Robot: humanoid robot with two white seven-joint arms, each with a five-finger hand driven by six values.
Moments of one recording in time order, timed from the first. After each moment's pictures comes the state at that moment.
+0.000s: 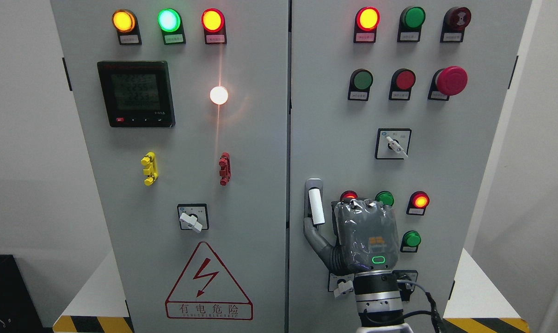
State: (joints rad) left arm 0.00 -0.10 -0.14 -0.05 0.16 -0.10 -0.06; right arm -0.47 0.14 0.23 -1.71 1.50 0.15 -0.15
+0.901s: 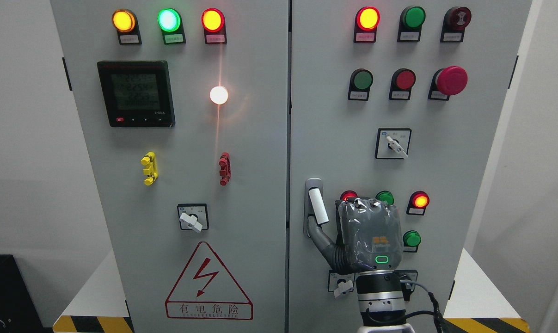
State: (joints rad) left arm 0.00 -0.10 -0.14 -0.05 0.16 -0.10 -0.06; right arm -0.47 0.14 0.23 -1.71 1.50 0.17 -0.15
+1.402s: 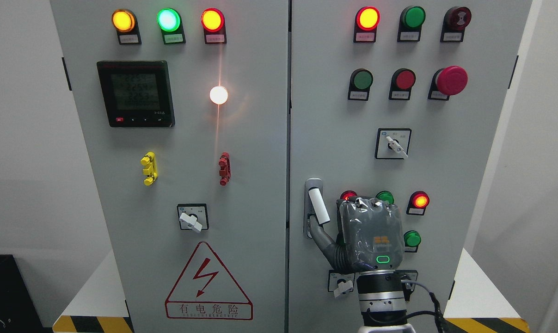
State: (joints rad) left arm 0.00 -0.10 -0.14 -0.05 0.16 -0.10 -0.06; right arm -0.47 0.14 0.22 -1.72 1.50 0.17 -0.16
